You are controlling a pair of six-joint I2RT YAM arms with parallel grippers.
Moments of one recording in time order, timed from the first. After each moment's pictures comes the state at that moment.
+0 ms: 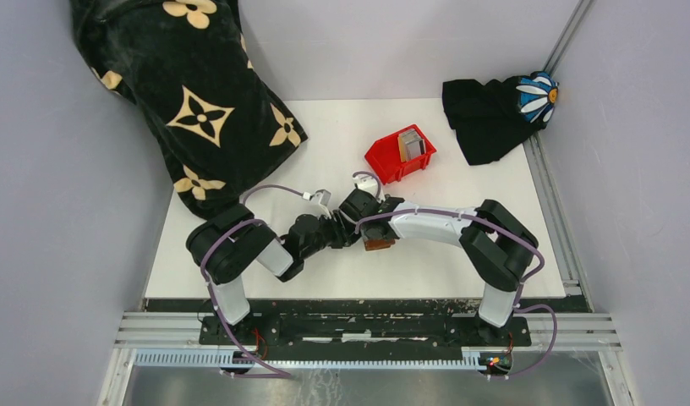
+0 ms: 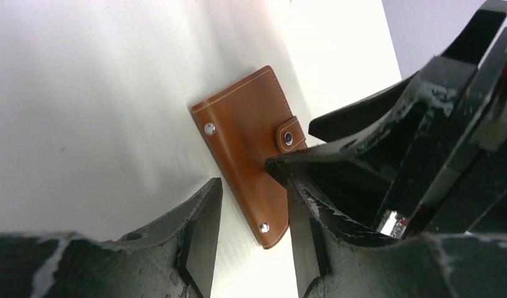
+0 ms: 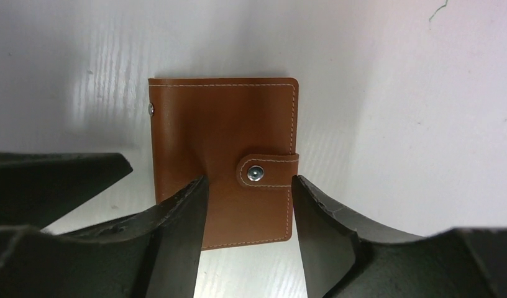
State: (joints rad) left arm -0.73 1.80 0.36 1.15 0.11 -0.82; right arm 0.92 1.82 1.14 -0.49 0.54 0.56
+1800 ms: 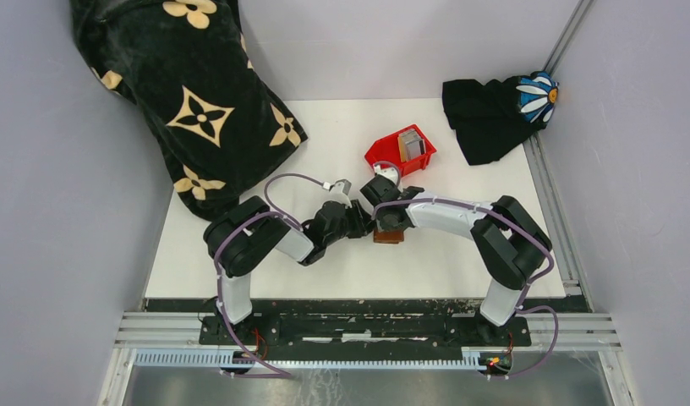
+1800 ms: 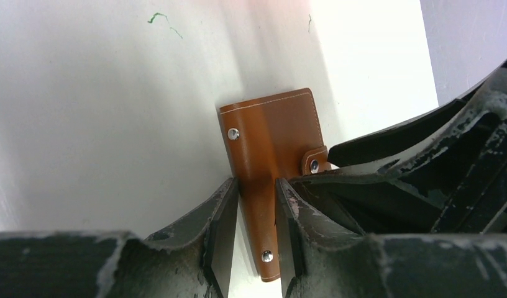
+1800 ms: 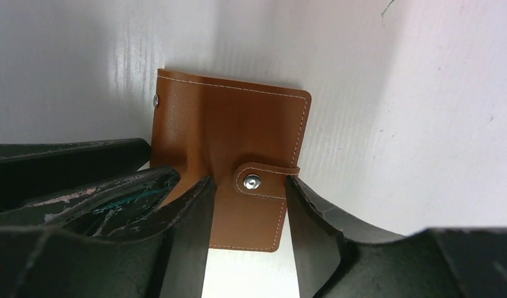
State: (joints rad) left arm -0.79 1.91 0.63 0.89 0.00 -0.82; right arm 0.77 1.76 1.08 -0.48 0.43 0.52
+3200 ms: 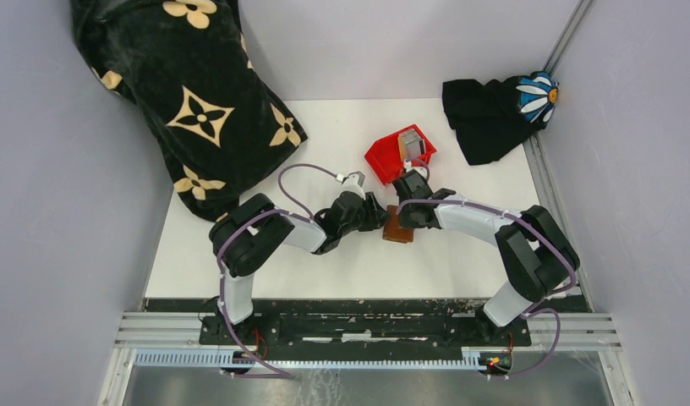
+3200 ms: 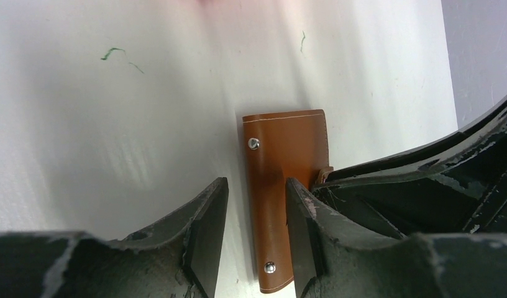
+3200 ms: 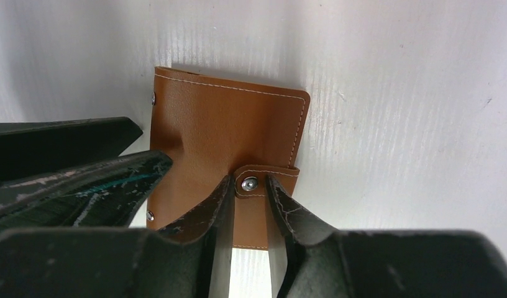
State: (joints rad) left arm -0.83 1.94 0.81 0.65 -0.05 -0.82; right arm 0.60 1.62 0.90 -0.34 0.24 0.53
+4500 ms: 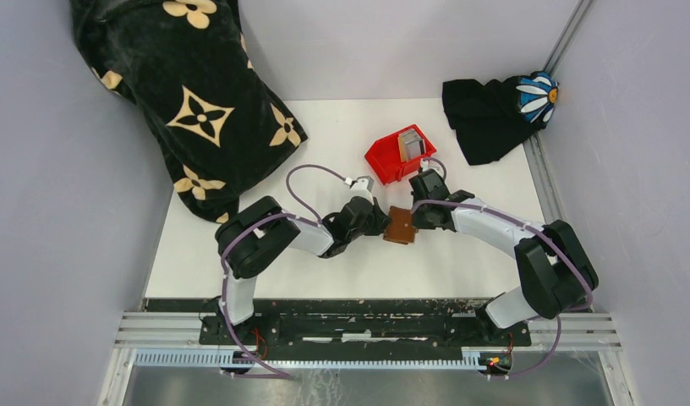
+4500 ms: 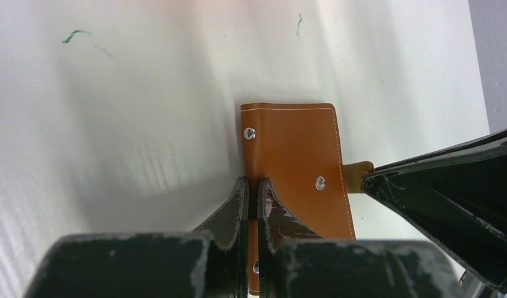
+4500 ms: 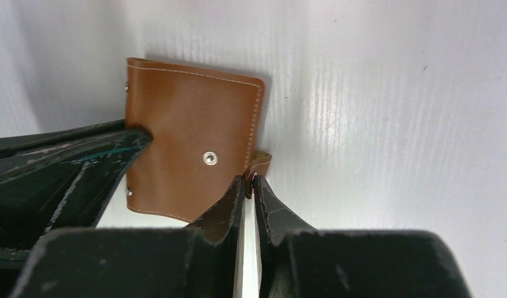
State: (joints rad) left arm -0.89 1.98 0.86 0.60 -0.14 -0.77; right arm 0.52 1.49 0.84 -0.39 0.20 0.53
